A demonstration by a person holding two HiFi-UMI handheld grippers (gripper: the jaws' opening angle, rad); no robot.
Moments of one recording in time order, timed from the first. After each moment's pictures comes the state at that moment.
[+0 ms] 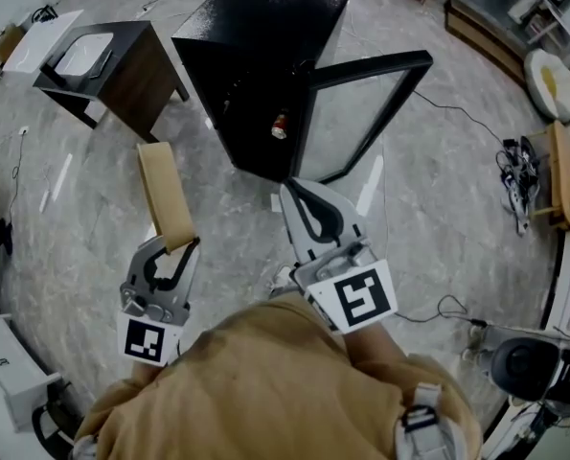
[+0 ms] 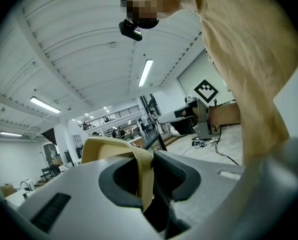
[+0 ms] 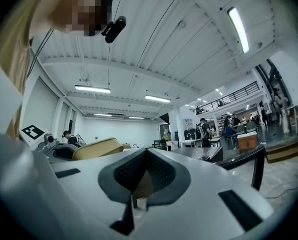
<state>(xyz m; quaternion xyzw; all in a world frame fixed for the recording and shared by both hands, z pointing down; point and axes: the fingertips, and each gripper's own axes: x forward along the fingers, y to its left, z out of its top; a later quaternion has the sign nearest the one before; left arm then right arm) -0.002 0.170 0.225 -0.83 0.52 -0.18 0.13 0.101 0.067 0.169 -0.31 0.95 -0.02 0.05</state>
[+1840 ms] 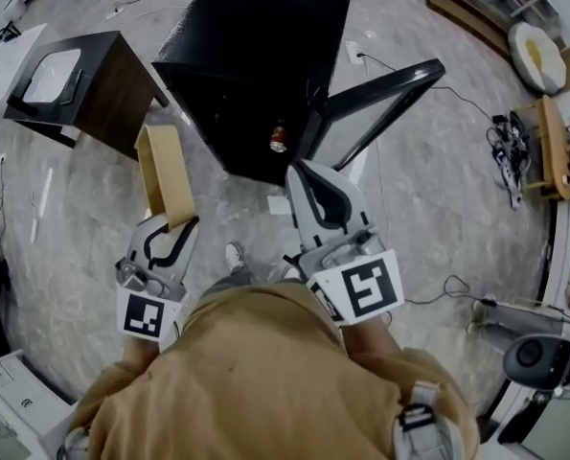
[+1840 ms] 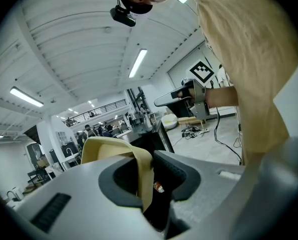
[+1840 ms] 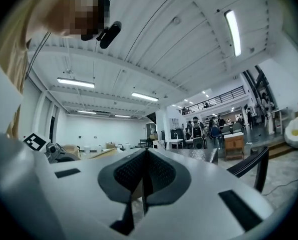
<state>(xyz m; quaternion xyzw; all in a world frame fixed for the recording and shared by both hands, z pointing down) -0.096 0.012 0.255 -0.86 0.43 -0.23 0.16 0.028 -0.065 0.182 -0.38 0.92 -0.02 0.03</state>
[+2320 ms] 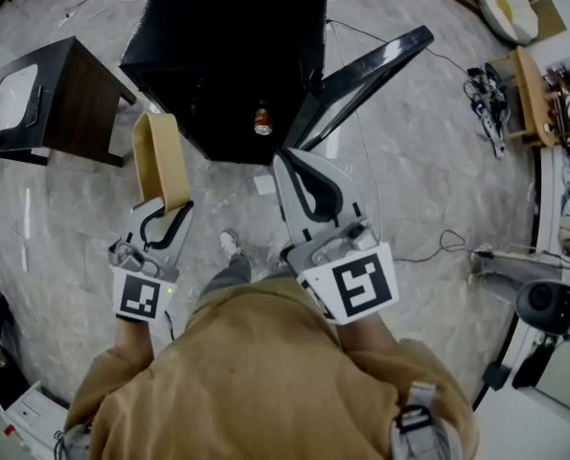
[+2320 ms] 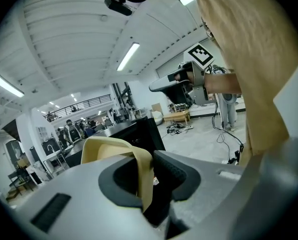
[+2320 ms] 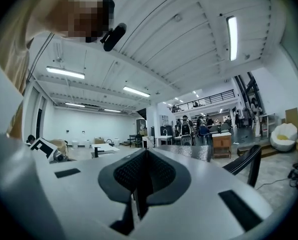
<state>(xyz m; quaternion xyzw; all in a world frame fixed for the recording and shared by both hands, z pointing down) -0.131 -0.041 0.302 -0.90 0.35 -0.23 0.14 -0.013 -0.090 0.189 -0.45 0.89 -0.03 0.02</state>
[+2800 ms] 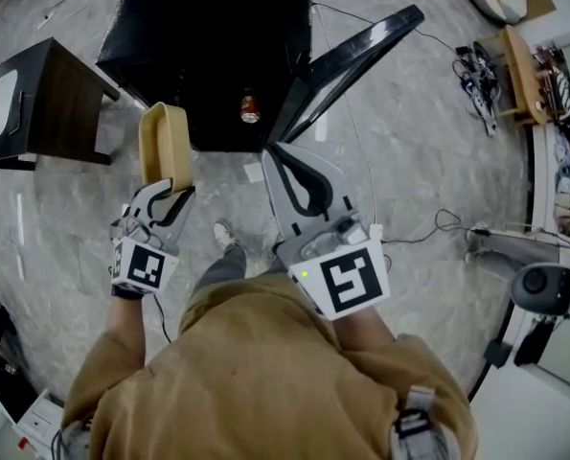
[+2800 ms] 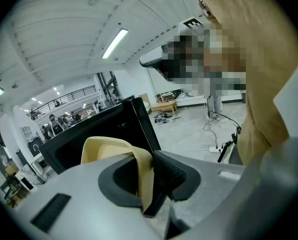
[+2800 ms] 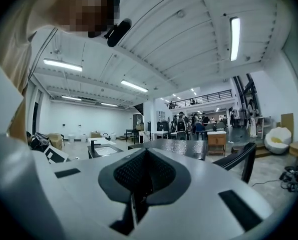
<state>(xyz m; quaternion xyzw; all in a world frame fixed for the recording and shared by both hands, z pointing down) -0.121 -0.064 0.383 -0.91 0.28 -0.29 0.10 -0.011 -0.095 0.215 -0.48 0.88 -0.03 -0.01</state>
